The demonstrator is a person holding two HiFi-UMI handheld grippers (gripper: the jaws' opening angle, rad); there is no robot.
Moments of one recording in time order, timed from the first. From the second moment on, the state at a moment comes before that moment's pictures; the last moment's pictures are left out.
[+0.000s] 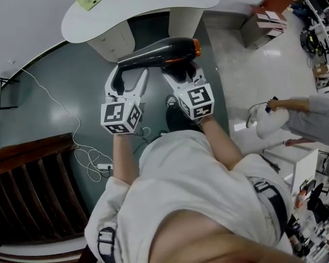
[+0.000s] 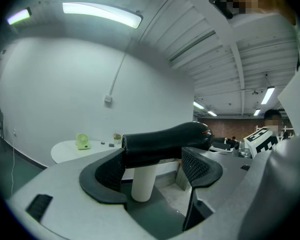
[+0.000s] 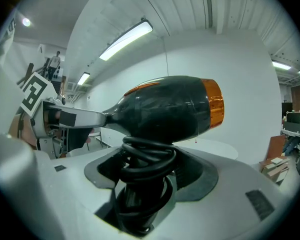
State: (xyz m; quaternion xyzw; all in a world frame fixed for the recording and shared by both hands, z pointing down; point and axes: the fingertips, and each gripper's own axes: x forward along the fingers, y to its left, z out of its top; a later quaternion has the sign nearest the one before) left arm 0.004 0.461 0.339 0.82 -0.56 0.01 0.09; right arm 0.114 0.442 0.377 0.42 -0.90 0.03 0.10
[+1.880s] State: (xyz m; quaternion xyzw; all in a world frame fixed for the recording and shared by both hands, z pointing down) left arm 0.005 0.194 0.362 0.78 -0.61 0.04 0.12; right arm 0.110 0.164 0.404 0.36 -0.92 0.08 0.11
